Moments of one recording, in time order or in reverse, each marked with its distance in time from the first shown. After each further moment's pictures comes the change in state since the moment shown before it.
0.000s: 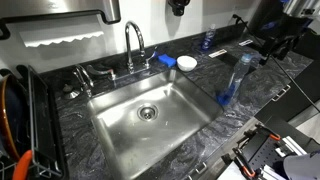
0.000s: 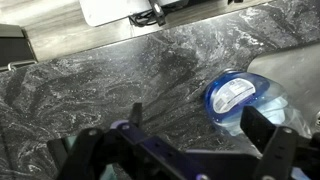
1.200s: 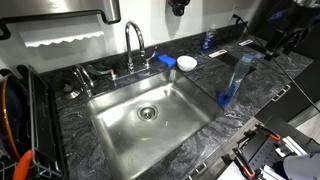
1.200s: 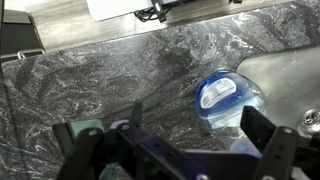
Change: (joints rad) arm 0.021 -0.100 0.052 0.009 -0.003 -0.066 0.007
